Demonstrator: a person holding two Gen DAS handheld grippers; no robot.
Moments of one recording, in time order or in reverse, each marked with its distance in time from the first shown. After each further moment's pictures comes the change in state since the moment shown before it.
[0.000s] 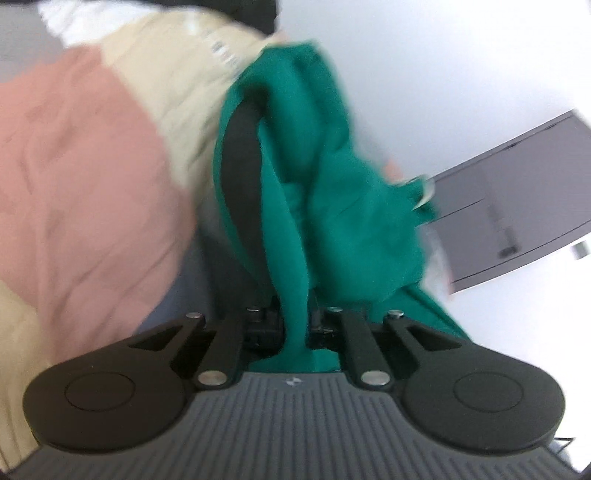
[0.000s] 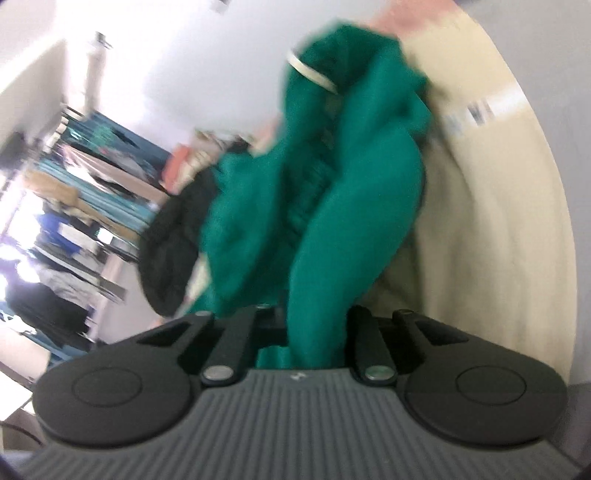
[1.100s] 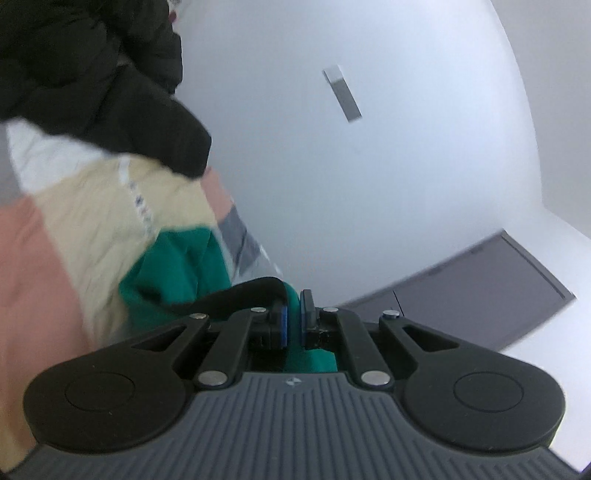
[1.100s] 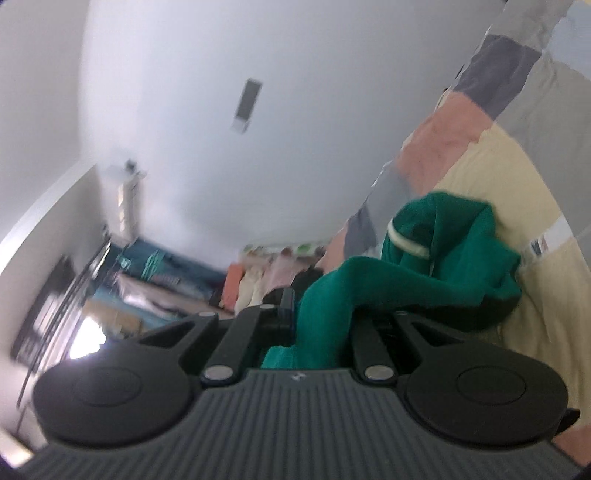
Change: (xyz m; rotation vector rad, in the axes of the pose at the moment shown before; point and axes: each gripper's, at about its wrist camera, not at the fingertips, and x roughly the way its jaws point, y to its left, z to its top) left arm -0.091 -0.083 0.099 -0.131 -0.368 -0.195; right arm -0.037 0.061 0.119 0.222 -0.307 0.075
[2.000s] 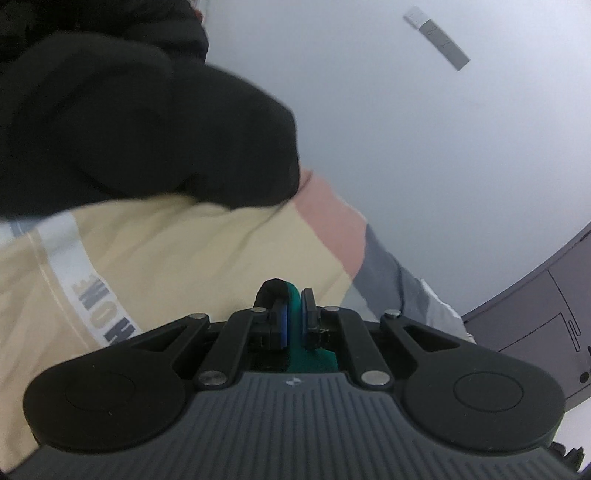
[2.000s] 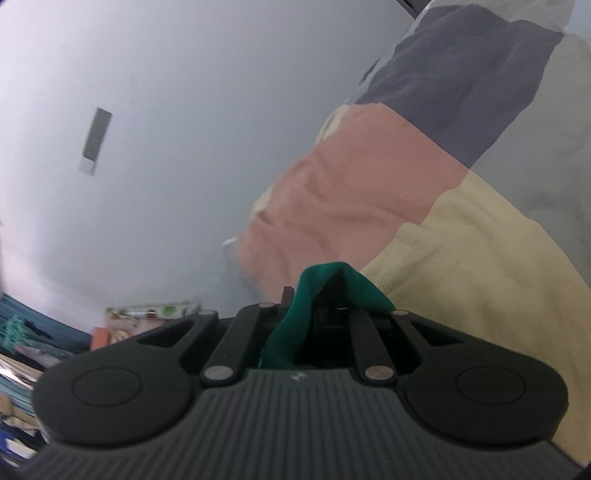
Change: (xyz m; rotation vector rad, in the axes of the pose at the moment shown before) left arm 0.359 0.122 0.077 0.216 0.044 0.408; right arm 0.247 -0.154 0.100 0.028 -0.087 -0.404
